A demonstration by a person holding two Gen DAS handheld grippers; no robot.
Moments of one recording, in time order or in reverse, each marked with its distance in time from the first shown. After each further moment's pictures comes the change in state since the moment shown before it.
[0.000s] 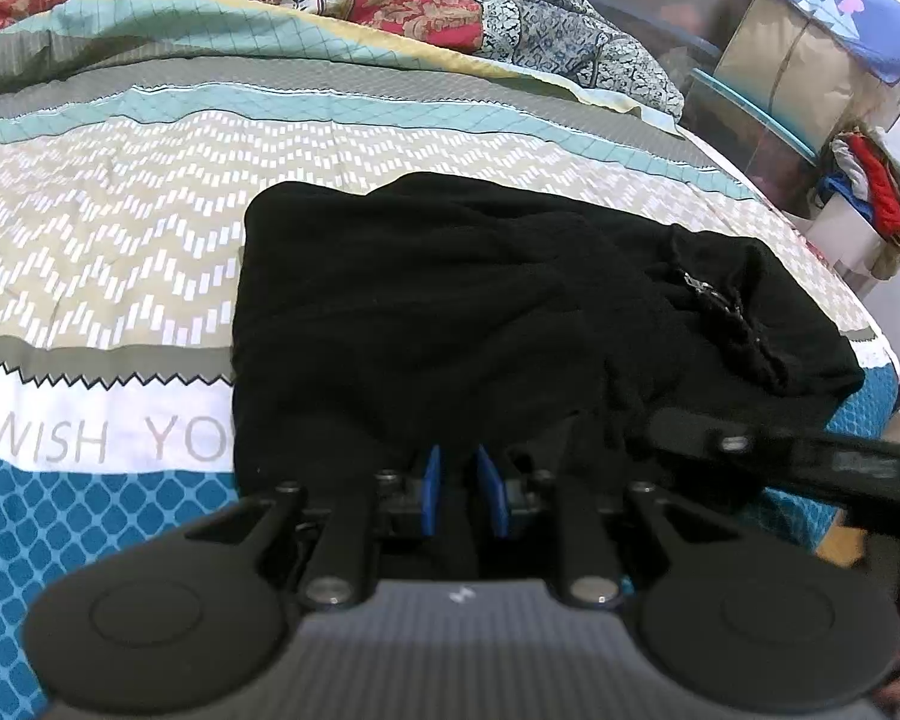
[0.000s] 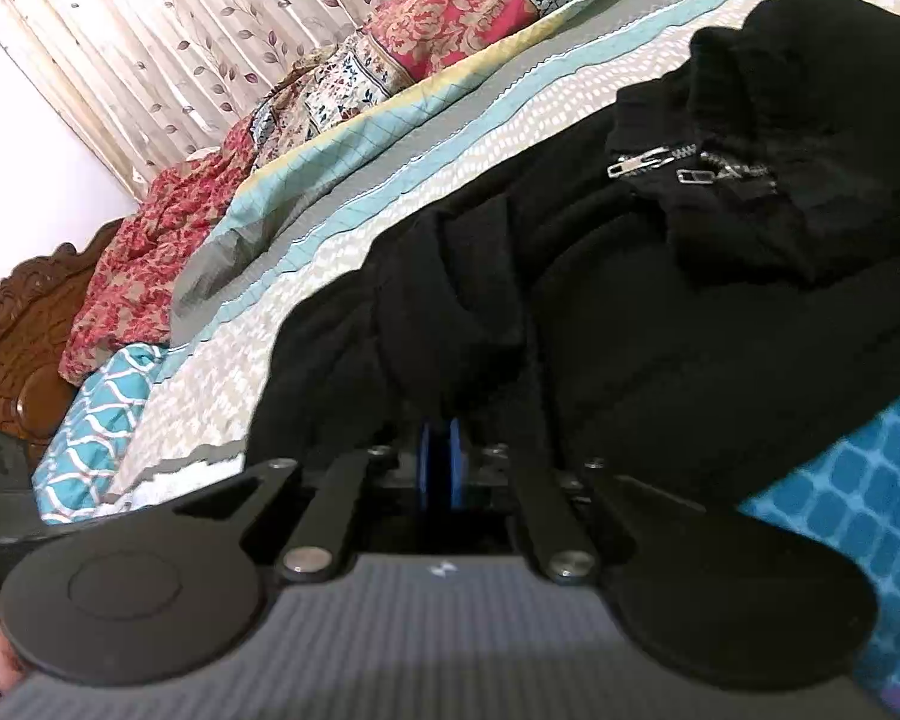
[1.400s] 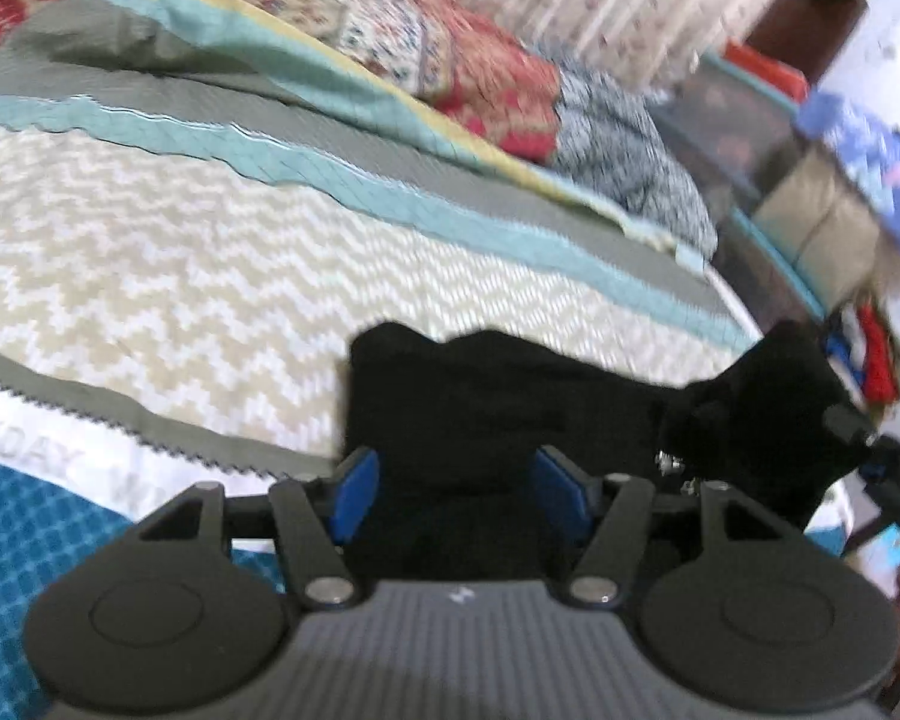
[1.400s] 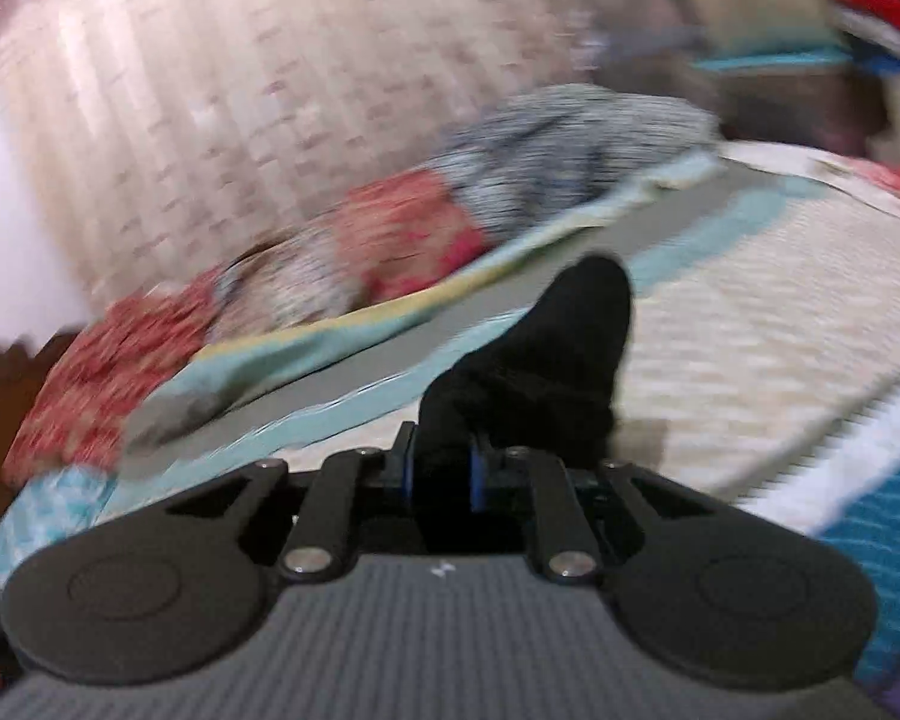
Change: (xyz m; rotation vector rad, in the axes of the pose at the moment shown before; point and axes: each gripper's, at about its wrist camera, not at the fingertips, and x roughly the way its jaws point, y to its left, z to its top) left arm -0.067 0.061 0.048 -0.239 -0.139 -0.041; right arm -0.055 0.049 0.084 -0.204 -0.274 -0.125
